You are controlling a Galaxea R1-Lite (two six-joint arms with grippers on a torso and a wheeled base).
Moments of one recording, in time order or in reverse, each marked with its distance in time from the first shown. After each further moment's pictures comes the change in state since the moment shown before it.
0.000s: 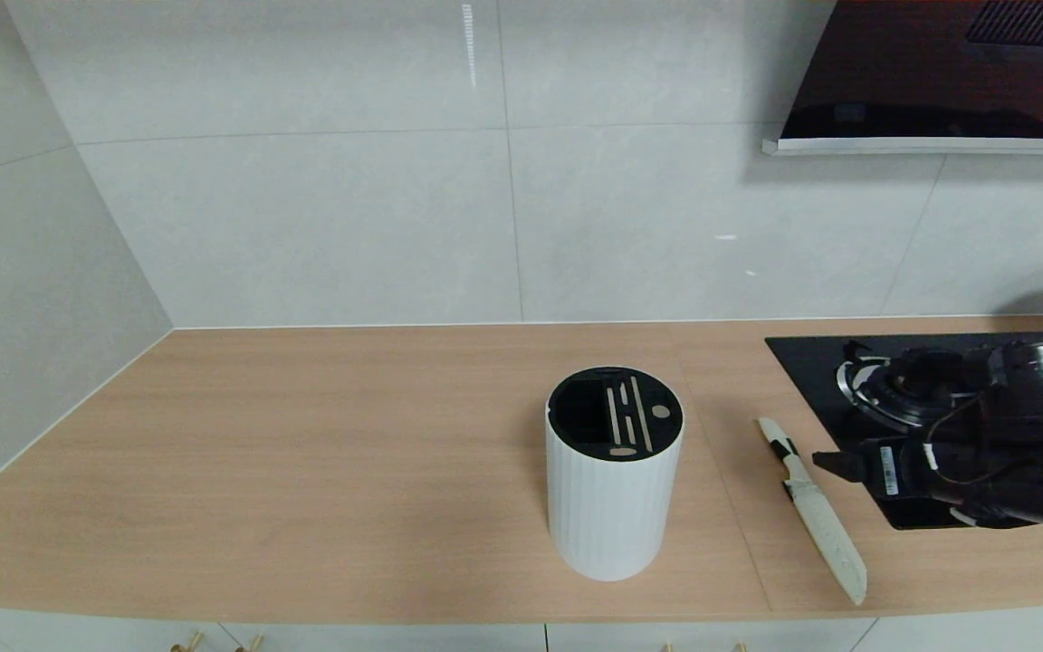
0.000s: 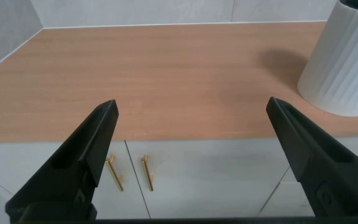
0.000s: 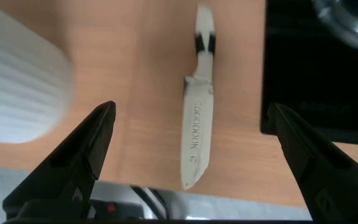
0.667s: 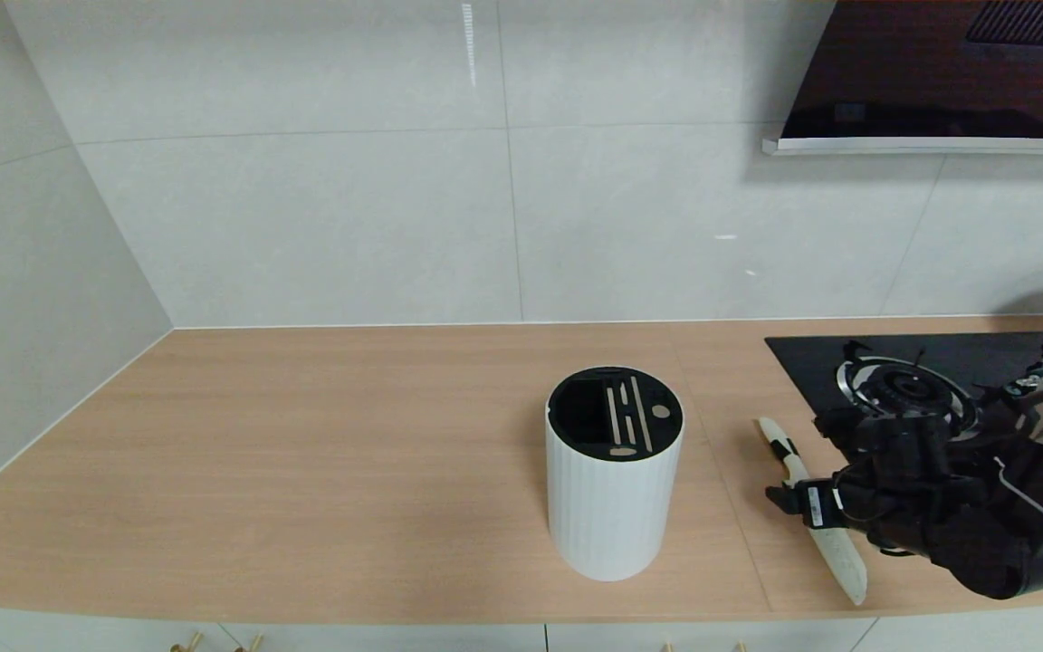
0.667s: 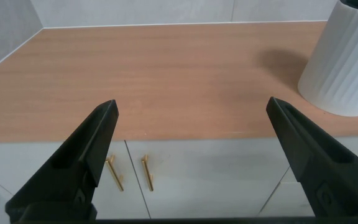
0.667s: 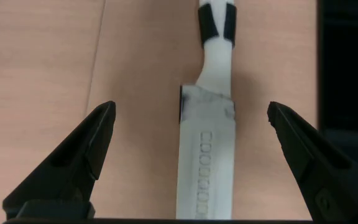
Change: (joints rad) left arm 0.000 0.000 0.000 0.000 0.000 -0.001; right arm 0.003 0.458 0.032 -0.478 -0.033 -0.003
